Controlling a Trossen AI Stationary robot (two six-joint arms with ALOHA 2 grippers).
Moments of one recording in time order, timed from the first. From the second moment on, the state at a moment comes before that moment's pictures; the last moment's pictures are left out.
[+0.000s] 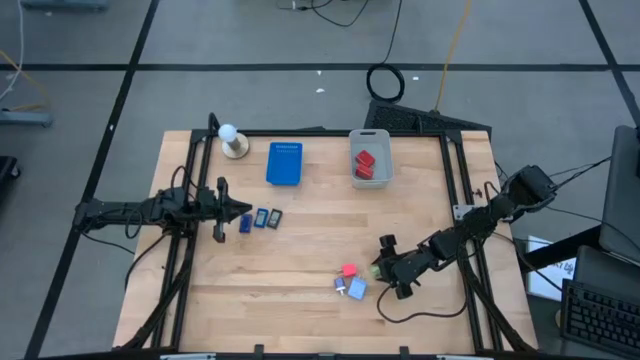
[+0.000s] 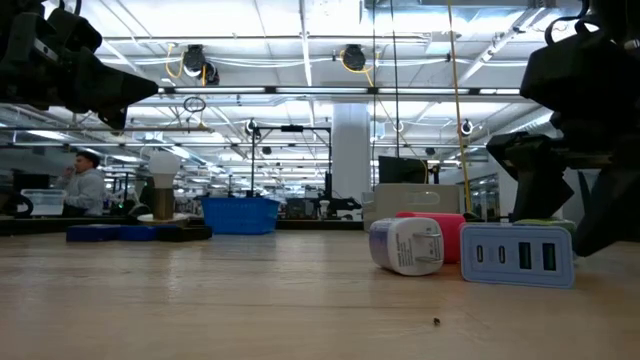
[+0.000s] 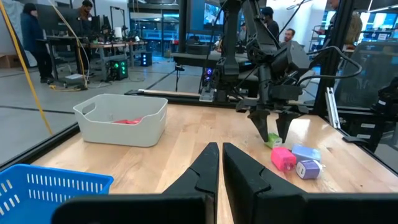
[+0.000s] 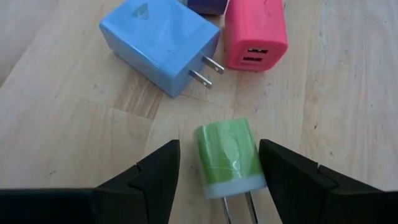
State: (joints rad) left arm 0.00 0.05 0.02 0.06 -0.05 -0.05; right arm 0.54 1.50 0.52 0.11 0.23 0.17
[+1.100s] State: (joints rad) left arm 0.00 0.05 0.02 0.06 -0.05 -0.05; right arm 0.52 1.52 0.52 0.12 0.23 0.16
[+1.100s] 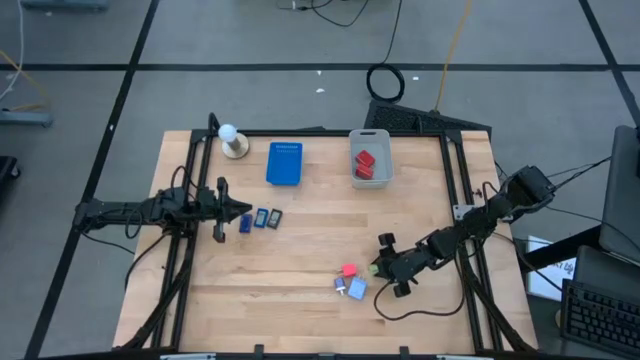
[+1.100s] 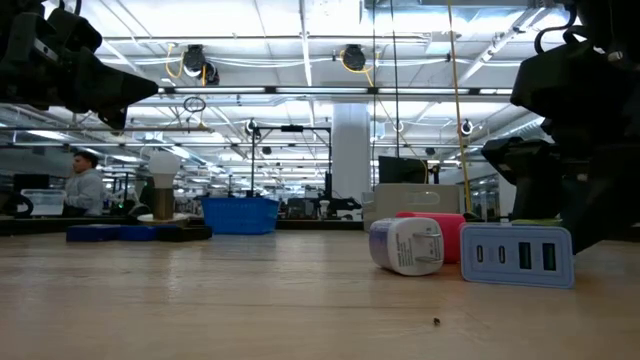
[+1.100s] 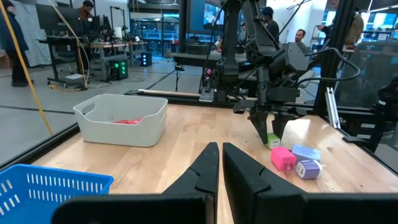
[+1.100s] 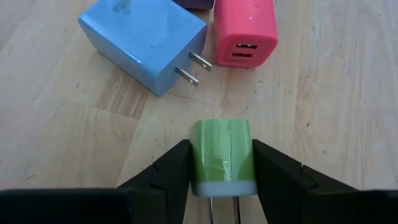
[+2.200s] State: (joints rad) left arm 0.00 0.05 0.02 0.06 -0.05 -0.05; right arm 0.52 1.51 0.52 0.13 0.23 0.17
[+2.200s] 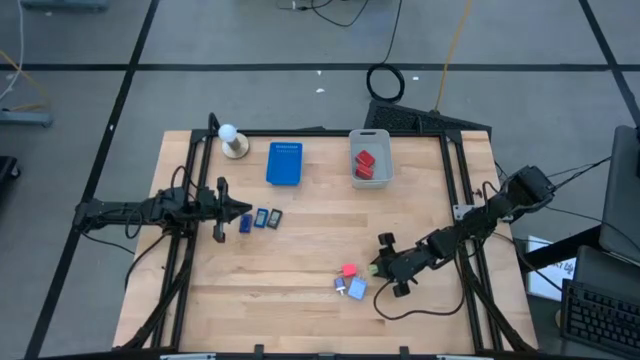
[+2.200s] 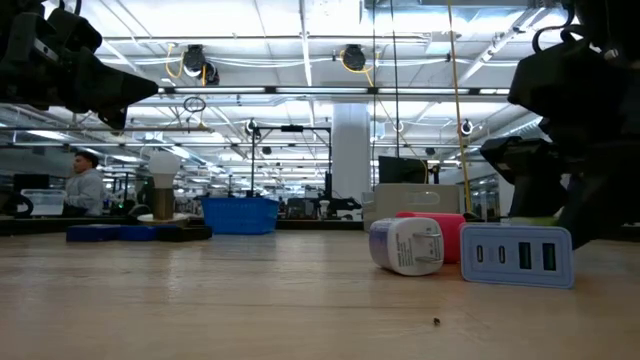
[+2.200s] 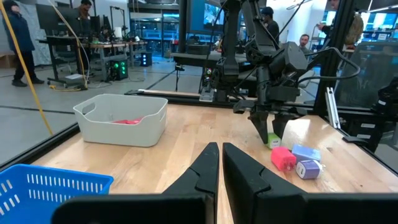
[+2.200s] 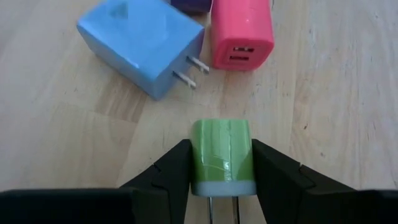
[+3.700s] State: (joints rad) left arm 0.00 0.05 0.02 0.06 -0.05 -0.05; right arm 0.52 1.10 0.52 0.08 0.23 0.14
